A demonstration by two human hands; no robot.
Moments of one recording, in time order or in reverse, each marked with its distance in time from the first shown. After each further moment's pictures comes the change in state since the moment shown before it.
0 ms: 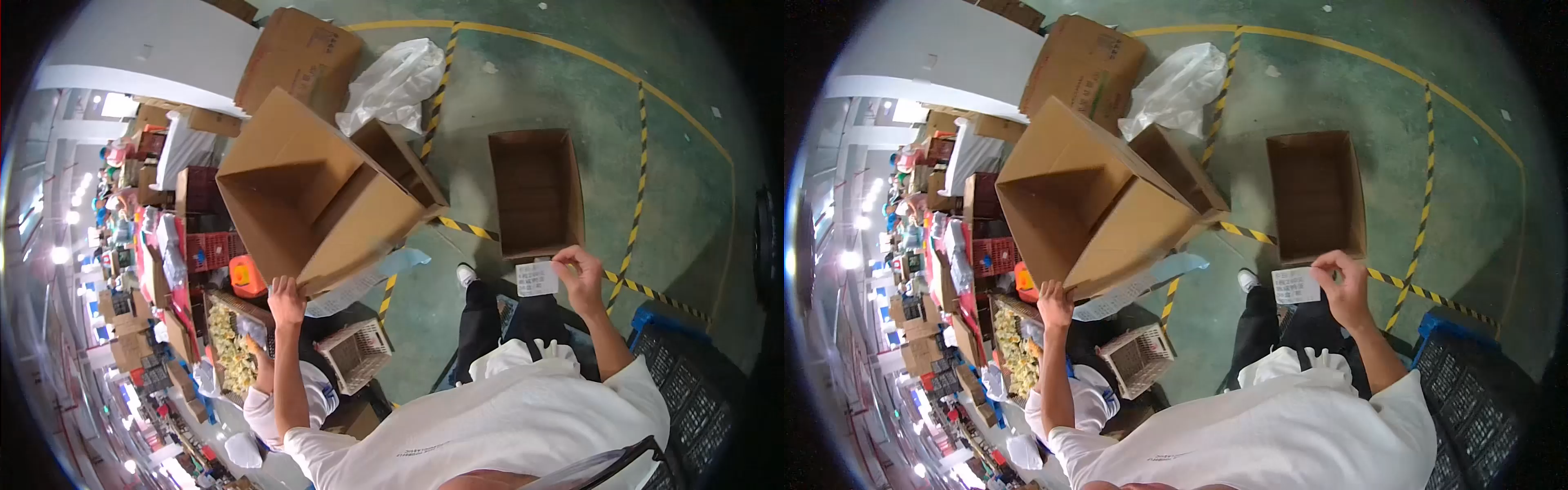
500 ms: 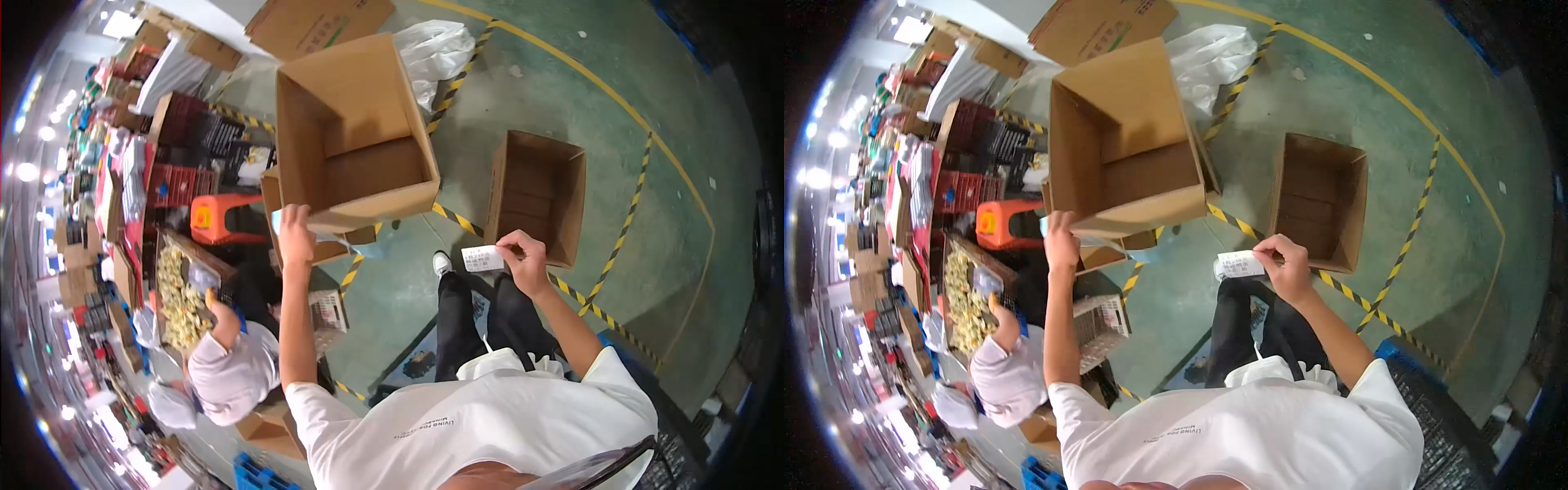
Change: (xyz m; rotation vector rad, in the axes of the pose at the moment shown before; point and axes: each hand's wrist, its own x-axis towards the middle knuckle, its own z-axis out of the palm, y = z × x) left_hand 0.008 0.014 0.080 -0.271 0.084 -0.216; right_hand 0.030 0.036 0.129 -0.128 -0.273 -0.234
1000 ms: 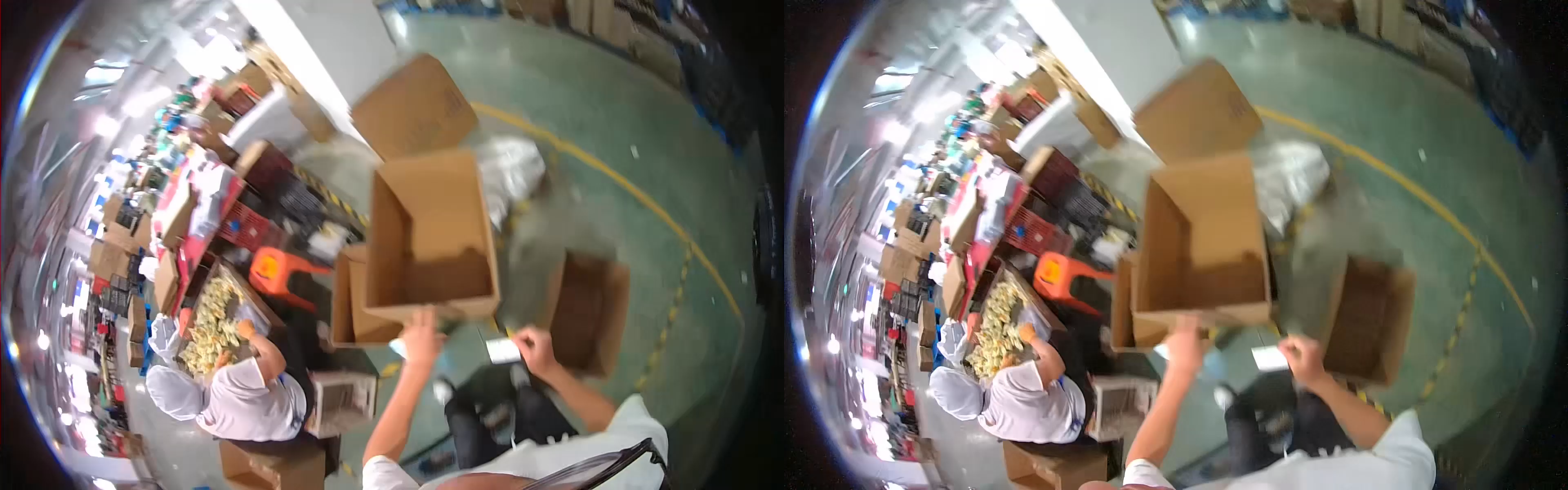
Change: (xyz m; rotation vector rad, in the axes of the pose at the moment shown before) left_hand -0.052 0.090 0.057 0.013 -0.133 -0.318; right_hand 0.019 0.040 0.072 -0.041 -0.081 -0.289
